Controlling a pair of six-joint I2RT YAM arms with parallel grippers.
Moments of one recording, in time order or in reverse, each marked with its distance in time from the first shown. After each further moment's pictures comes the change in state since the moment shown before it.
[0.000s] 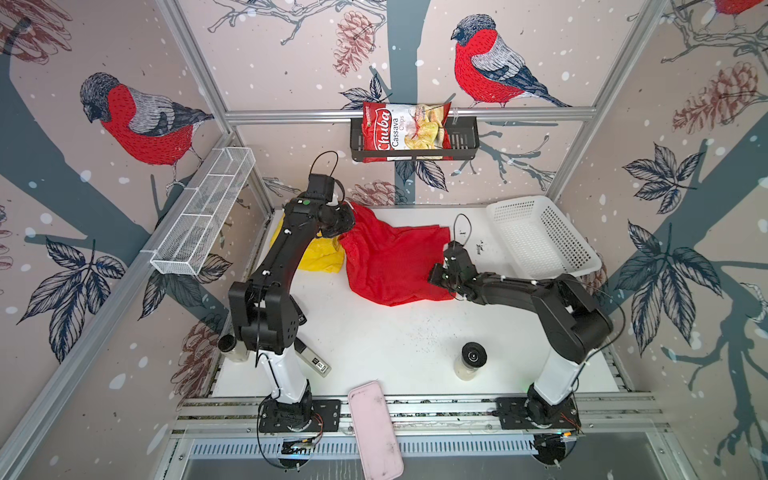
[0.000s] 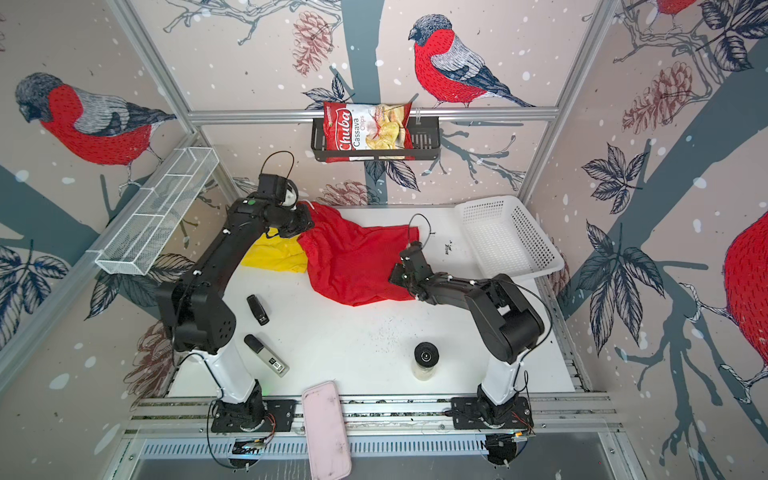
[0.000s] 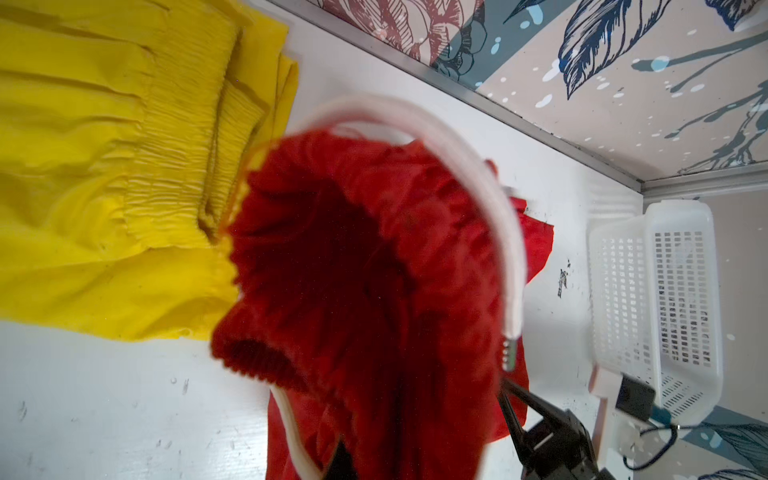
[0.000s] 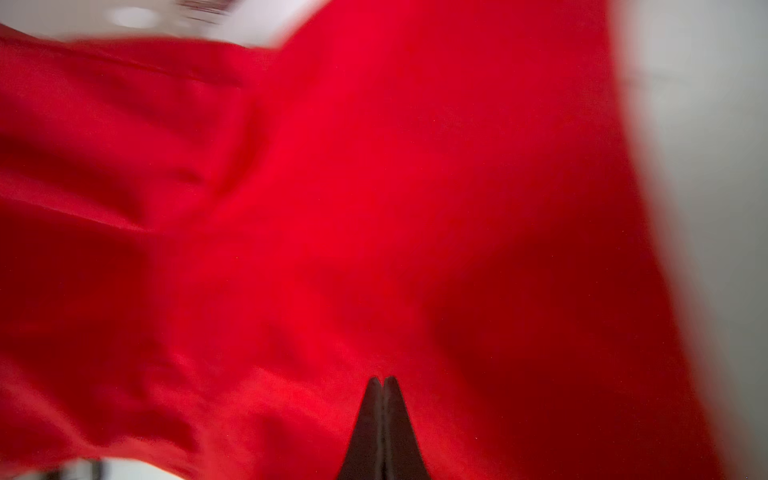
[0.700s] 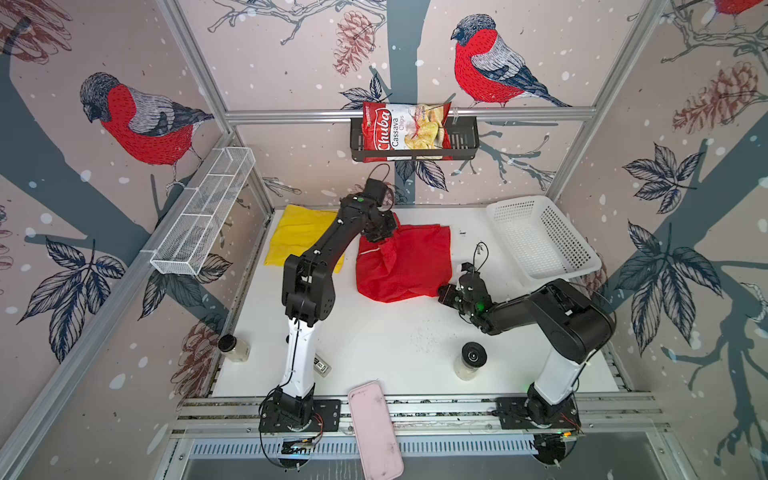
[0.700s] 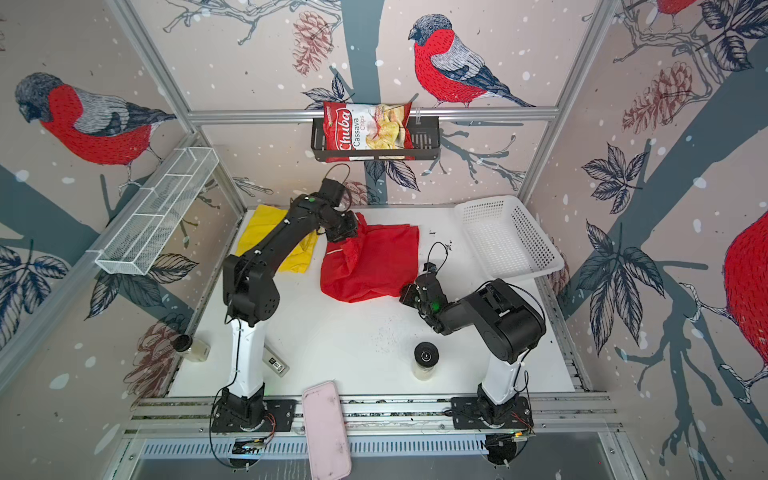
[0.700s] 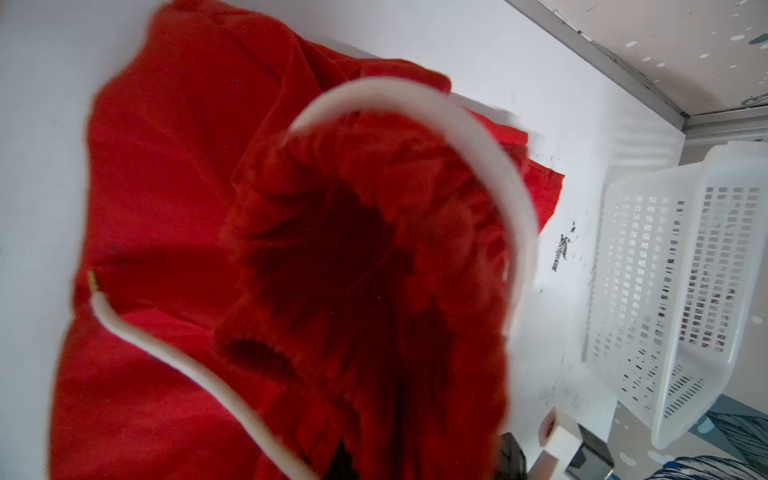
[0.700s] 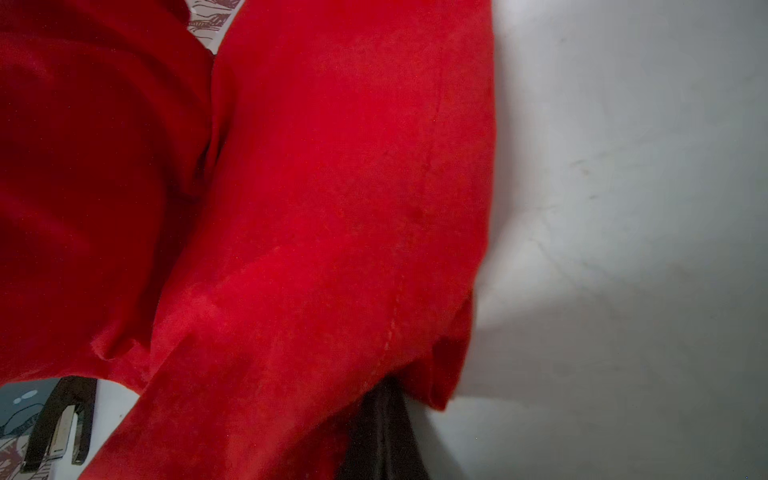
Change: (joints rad) left arm -0.265 0.358 0.304 -0.073 -0.008 -0.212; right arm -0.020 0.073 -0.293 0.521 -0.057 0.034
